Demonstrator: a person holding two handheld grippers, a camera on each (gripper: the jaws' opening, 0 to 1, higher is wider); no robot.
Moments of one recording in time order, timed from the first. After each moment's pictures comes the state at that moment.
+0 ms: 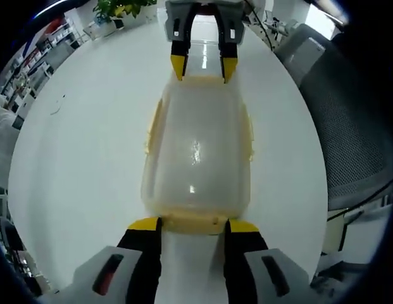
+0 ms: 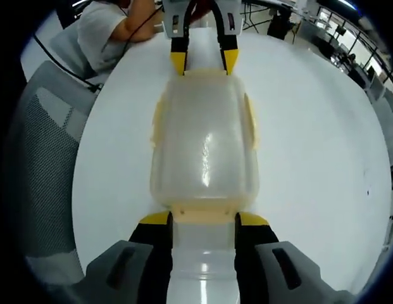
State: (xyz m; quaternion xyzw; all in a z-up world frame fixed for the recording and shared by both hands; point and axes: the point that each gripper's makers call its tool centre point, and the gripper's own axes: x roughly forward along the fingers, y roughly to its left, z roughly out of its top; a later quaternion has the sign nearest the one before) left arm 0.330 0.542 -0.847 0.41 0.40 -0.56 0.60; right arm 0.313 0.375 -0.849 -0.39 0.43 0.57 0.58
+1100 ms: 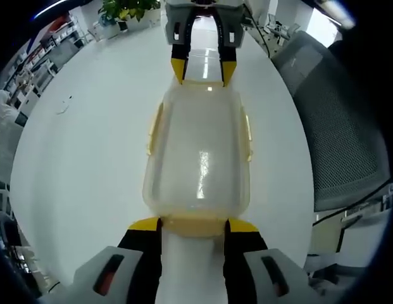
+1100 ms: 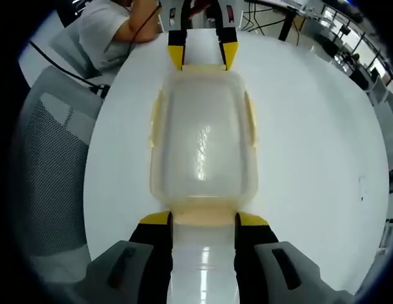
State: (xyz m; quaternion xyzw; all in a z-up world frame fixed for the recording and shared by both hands) left arm 0.316 0.550 -0.816 0.40 0.40 -0.55 0.61; right arm 0.304 0.380 -0.821 -0.41 0.43 0.57 0.57
